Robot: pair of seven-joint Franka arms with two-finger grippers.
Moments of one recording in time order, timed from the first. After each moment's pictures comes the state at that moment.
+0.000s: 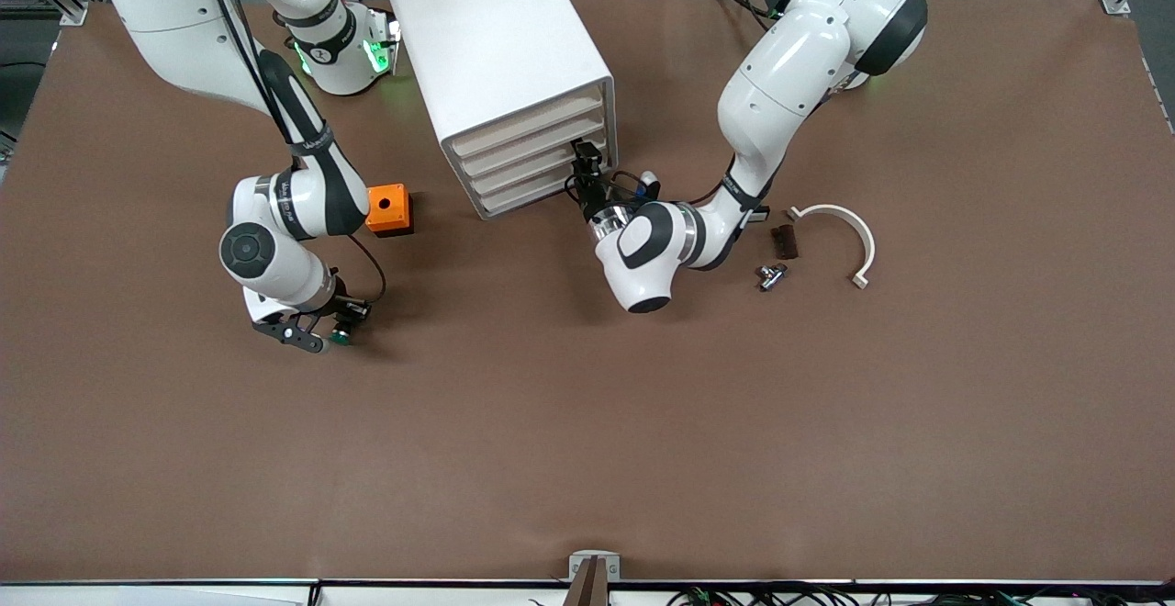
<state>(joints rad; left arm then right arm) -0.61 1.05 -0.17 -1.35 -0.96 1.44 -2.11 0.23 0.47 -0.08 -2.11 0.02 2.52 0.52</state>
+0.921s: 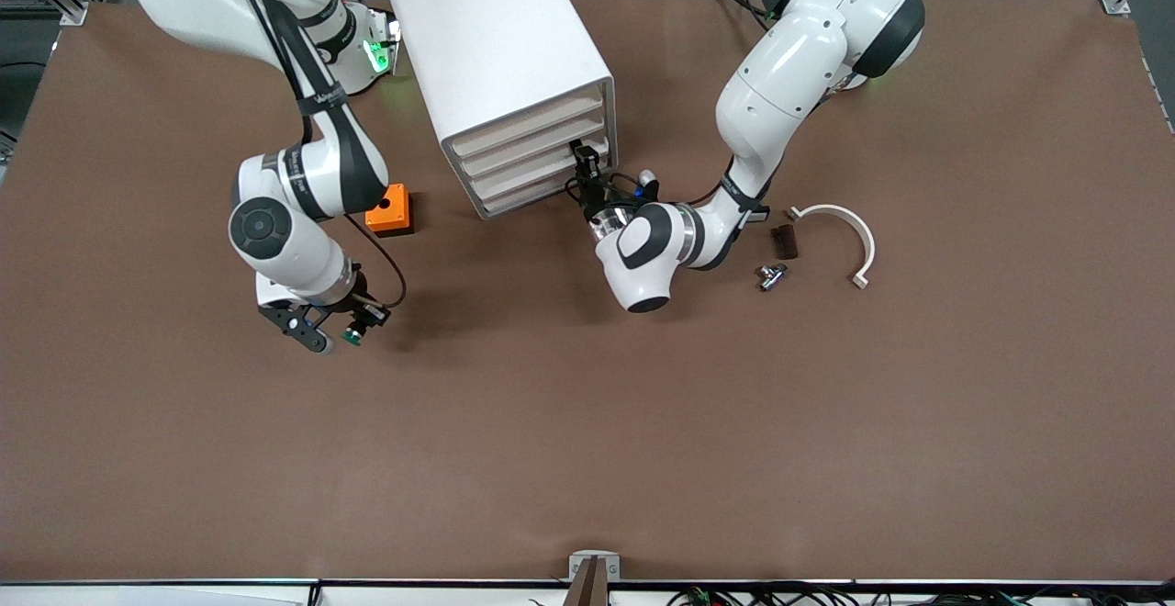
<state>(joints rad) -0.59 1.06 -0.17 -1.35 -0.97 1.44 -2.17 0.37 0.35 -0.07 -2.01 0.02 2.34 0.91</state>
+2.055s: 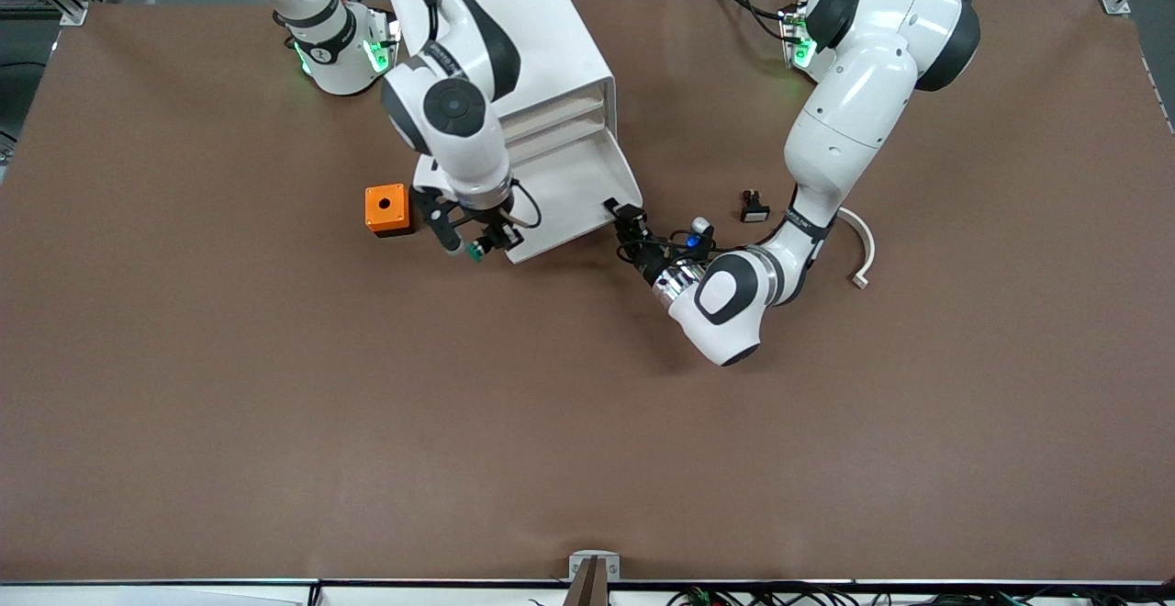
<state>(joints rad) -0.39 1.06 -0.16 -1.34 -0.98 1.47 -2.17 0.80 0.29 -0.07 -1.98 0.02 2.27 1.72</state>
